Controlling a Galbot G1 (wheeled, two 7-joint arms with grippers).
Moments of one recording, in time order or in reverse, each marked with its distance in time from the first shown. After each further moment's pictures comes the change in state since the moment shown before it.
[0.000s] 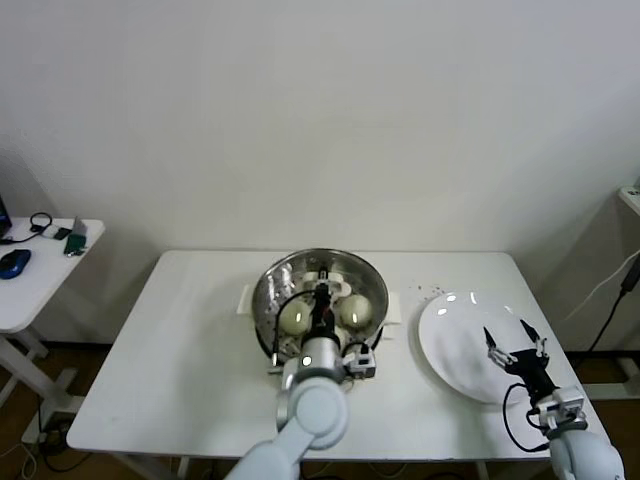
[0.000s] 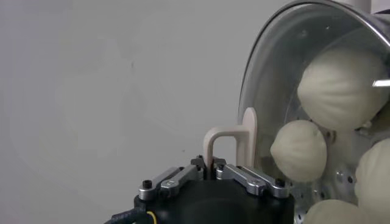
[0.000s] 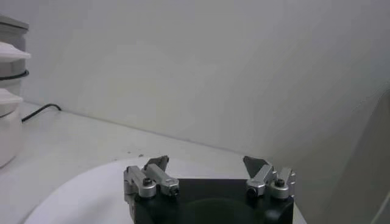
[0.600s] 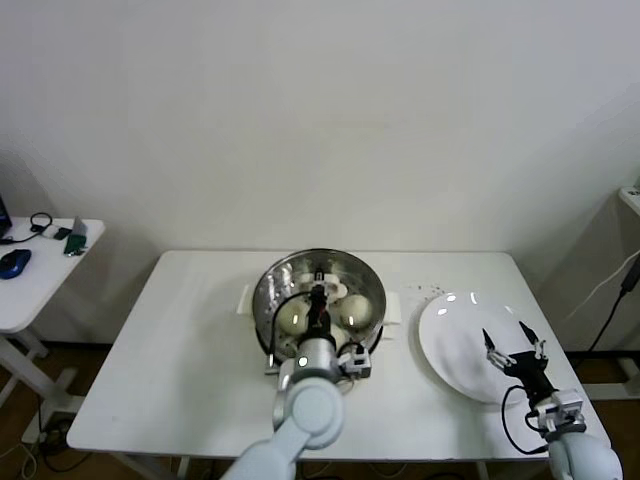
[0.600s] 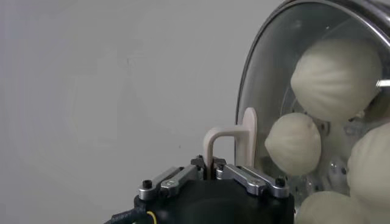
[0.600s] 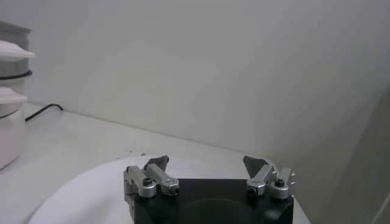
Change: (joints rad) left arm 0.003 0.012 -0.008 0.008 -0.020 0.001 -0.014; right arm -0.003 0.017 0.009 0.000 -0.009 0.005 -0.010
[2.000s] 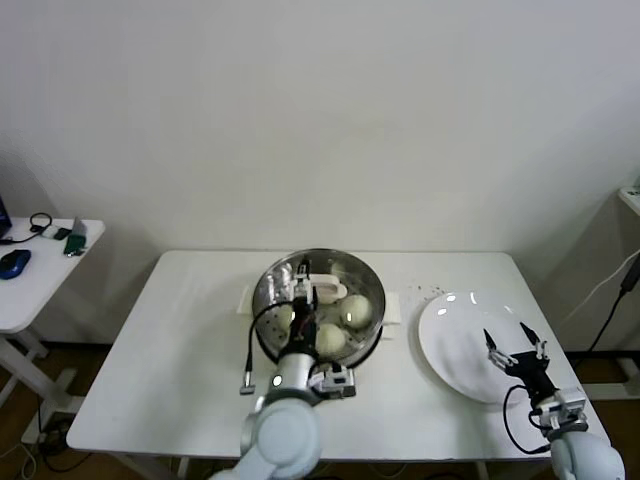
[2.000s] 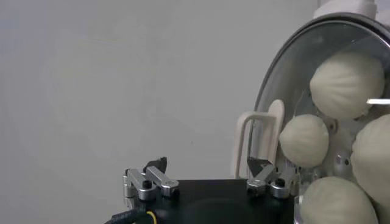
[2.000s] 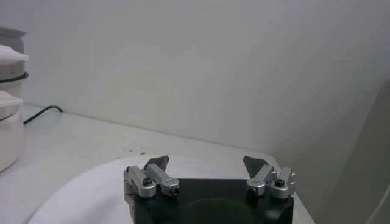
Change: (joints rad) left arm 0.103 0.103 -0.020 -0.218 -0.135 0.000 -0.036; right arm 0.010 0.006 0.015 -0.006 0.016 -0.025 -0.027
